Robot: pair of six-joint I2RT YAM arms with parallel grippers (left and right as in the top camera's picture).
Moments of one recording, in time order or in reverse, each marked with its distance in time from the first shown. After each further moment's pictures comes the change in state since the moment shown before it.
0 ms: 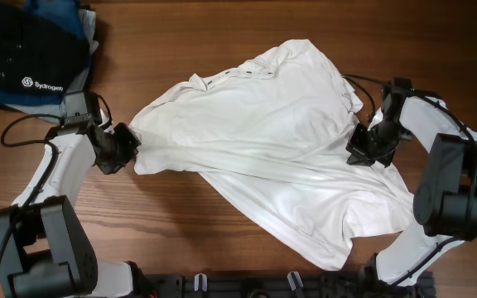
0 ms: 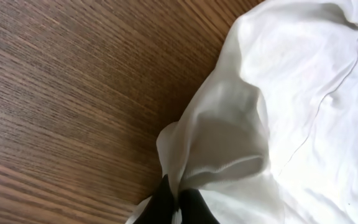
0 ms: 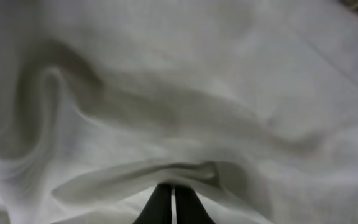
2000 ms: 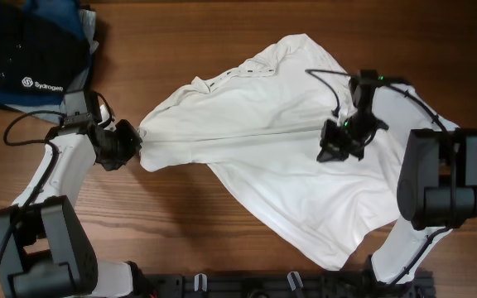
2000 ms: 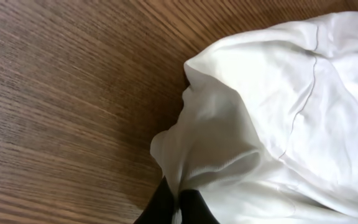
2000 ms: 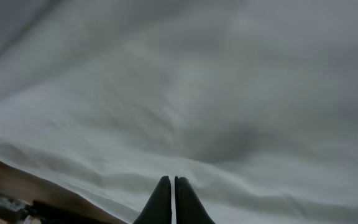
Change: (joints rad) left arm -0.002 -0.001 0.000 0.039 0.054 0.022; right arm 0.168 0.050 0.082 -0.115 -0.185 -0.063
